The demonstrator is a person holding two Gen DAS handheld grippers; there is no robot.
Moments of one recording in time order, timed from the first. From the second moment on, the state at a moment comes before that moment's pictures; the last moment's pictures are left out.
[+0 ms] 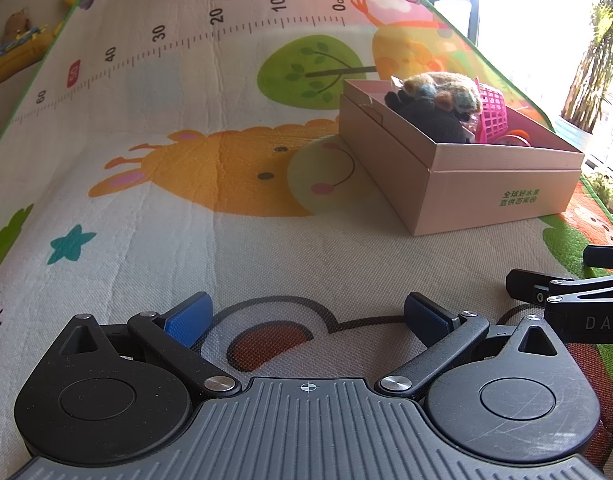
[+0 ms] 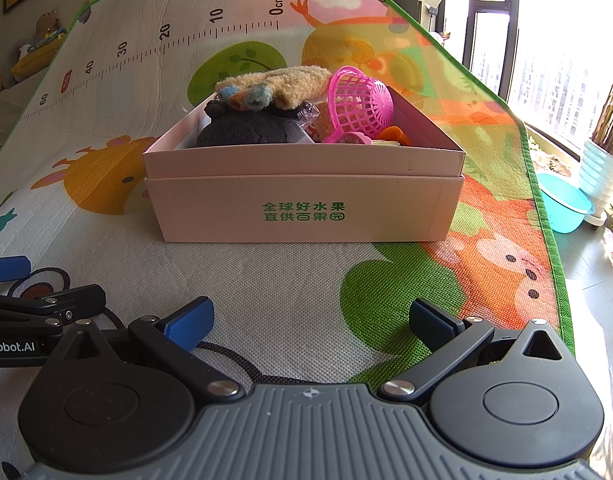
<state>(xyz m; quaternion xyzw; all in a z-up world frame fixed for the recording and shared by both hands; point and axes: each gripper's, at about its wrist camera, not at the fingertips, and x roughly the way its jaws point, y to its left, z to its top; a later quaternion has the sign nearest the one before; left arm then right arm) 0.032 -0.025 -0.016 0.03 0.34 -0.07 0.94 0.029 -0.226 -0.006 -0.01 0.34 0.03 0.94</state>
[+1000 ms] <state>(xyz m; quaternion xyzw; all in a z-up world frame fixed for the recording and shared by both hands) 0.034 -0.025 -0.015 0.03 0.34 -0.07 0.94 0.029 -0.225 -0.005 -0.01 0.34 0.03 0.94</state>
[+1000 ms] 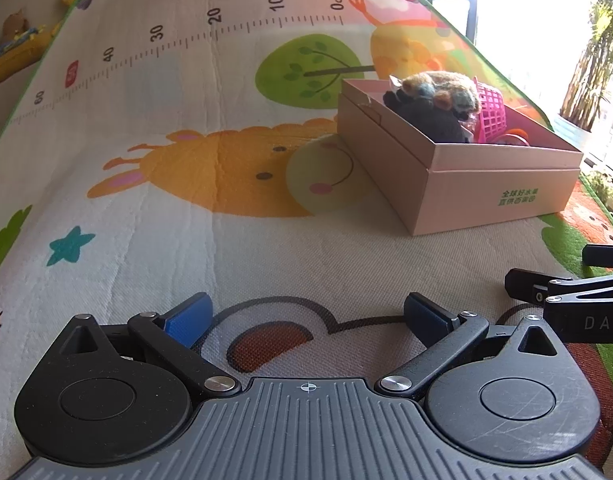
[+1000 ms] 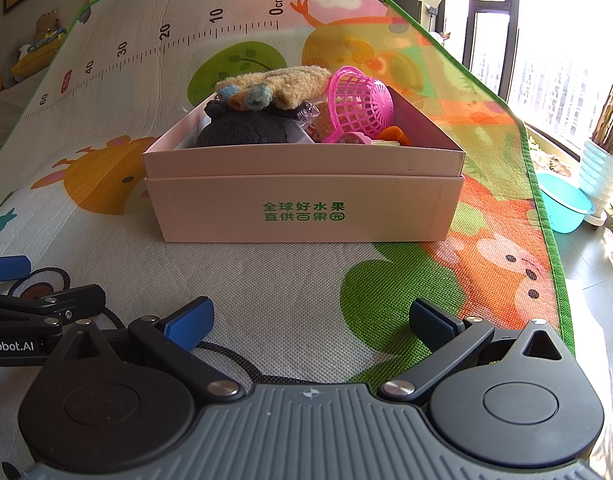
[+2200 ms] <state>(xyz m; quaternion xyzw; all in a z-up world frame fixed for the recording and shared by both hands) 0.031 -0.021 -0.014 0.02 0.35 -0.08 0.93 0.029 -0.224 -0.005 -0.01 0.34 0.03 0.94</state>
